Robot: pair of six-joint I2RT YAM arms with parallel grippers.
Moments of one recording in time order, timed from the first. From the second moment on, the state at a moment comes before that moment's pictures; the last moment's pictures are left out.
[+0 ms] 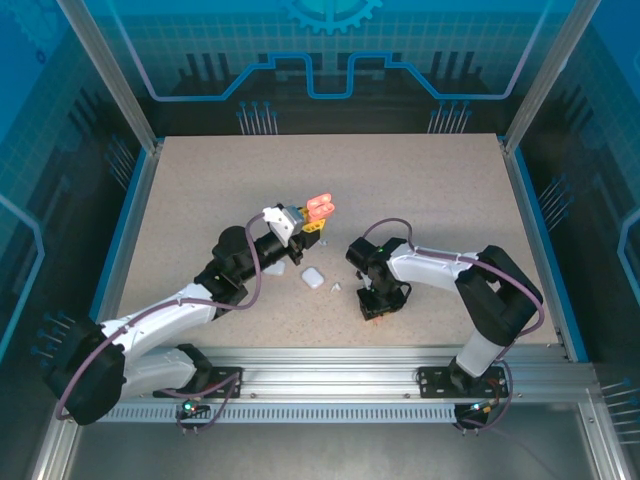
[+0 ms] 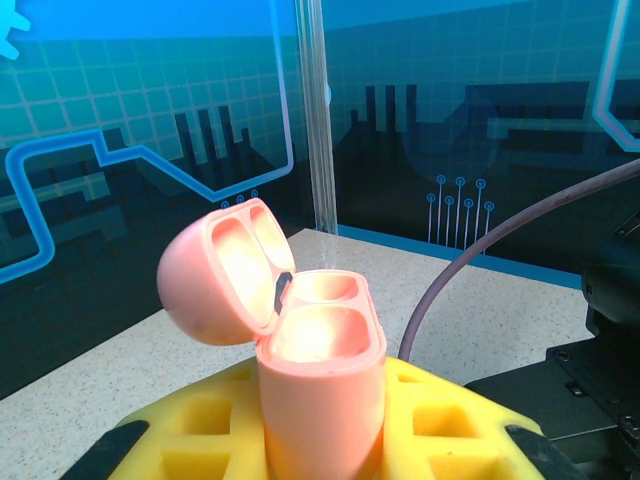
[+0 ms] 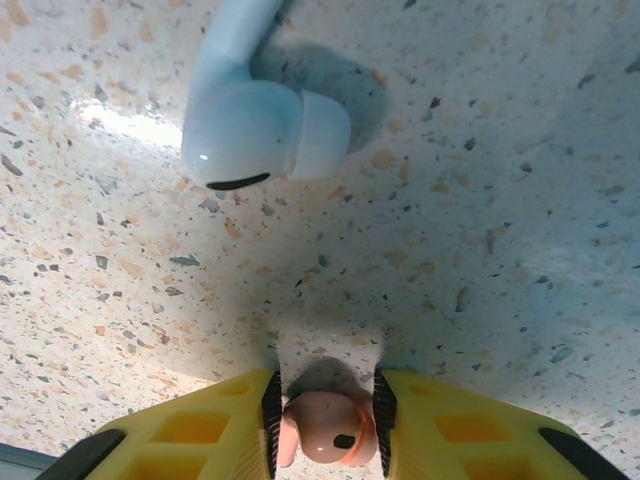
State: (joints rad) left arm -0.63 1.14 0.58 0.62 0.22 0.07; right arm 0.74 1.67 0.93 -0.91 -0.13 0.45
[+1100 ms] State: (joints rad) left arm -0.63 1.14 0.58 0.61 0.22 0.07; right arm 0.75 1.66 0.92 -0.91 -0.12 0.48
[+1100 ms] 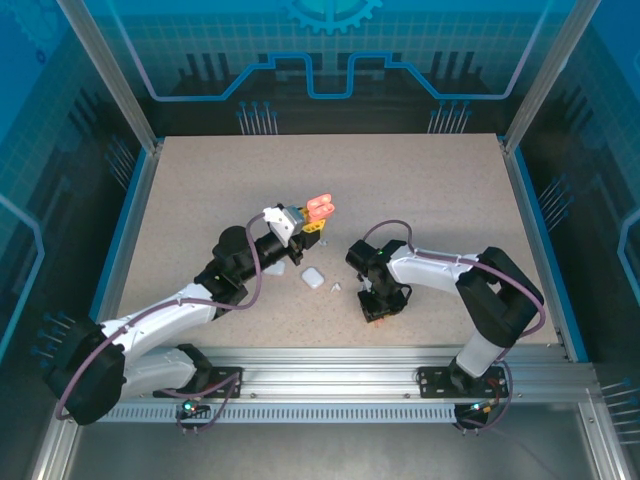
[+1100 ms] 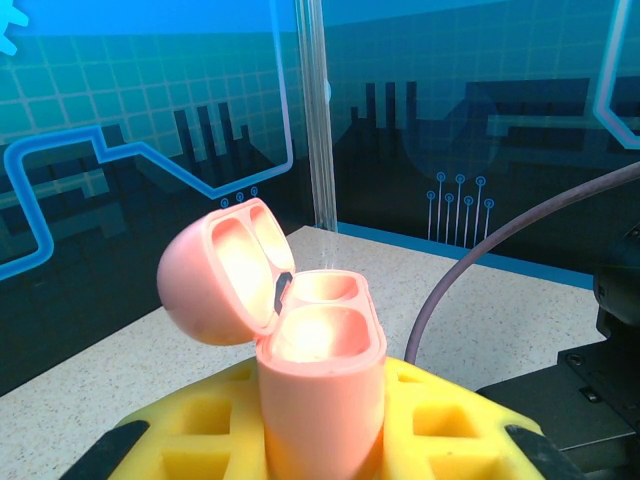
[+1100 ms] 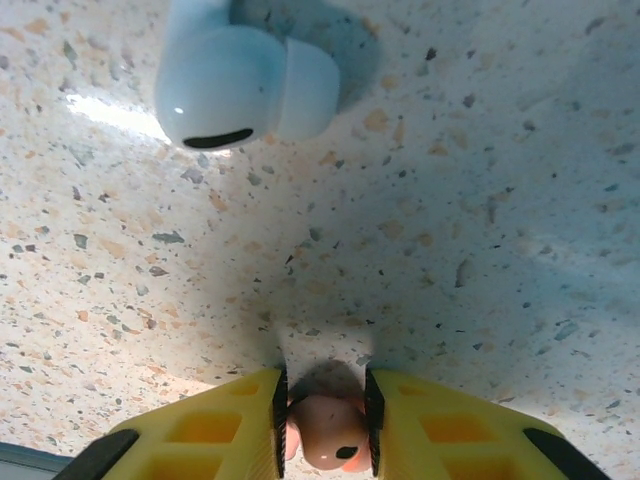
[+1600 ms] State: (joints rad) left arm -0.63 1.14 0.58 0.61 0.22 0.07; right arm 0.74 1.56 0.91 -0.94 -0.14 0.49
